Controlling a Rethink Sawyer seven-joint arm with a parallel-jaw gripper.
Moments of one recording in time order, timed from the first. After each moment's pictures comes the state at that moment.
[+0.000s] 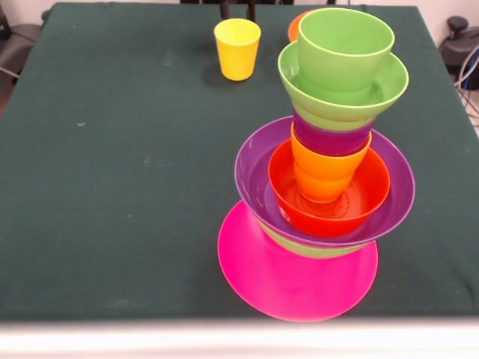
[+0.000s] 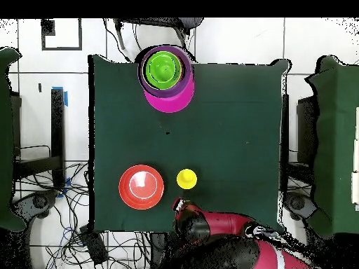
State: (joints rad) arm -0.52 -0.49 0.04 2.15 -0.46 -0.06 2.25
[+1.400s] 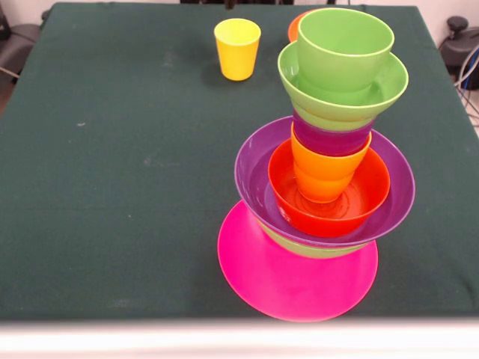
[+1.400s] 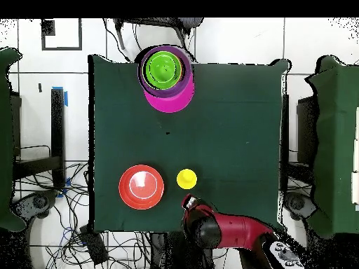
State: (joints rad) arm -0.58 -0.68 0.06 2.20 -0.47 0.02 2.25
